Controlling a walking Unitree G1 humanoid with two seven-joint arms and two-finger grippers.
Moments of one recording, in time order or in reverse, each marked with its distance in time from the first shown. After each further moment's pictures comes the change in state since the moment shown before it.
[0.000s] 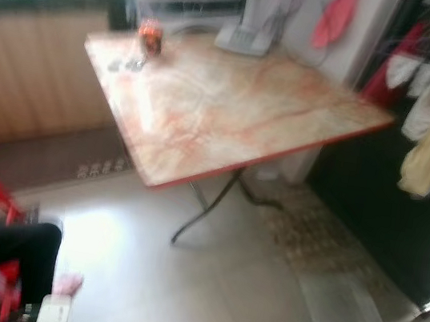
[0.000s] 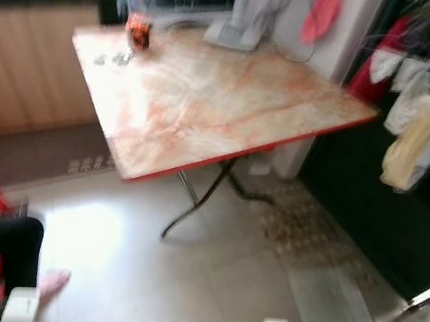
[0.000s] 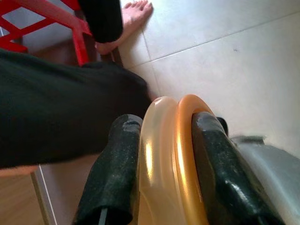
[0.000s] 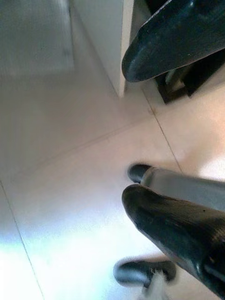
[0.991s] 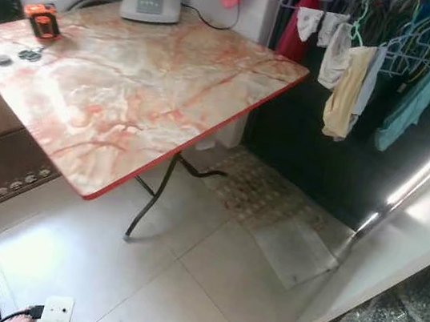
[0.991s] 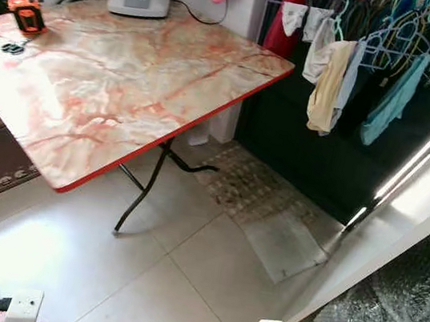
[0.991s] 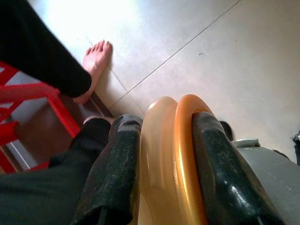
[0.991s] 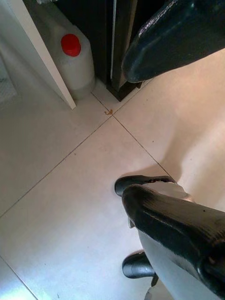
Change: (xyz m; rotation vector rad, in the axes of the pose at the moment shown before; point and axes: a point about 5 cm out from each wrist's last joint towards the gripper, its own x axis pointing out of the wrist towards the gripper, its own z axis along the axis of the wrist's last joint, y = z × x) left arm 0.000 -0.008 0.000 0.024 0.000 -0.018; right arm 0.000 -0.005 0.003 -0.009 0.004 -0.011
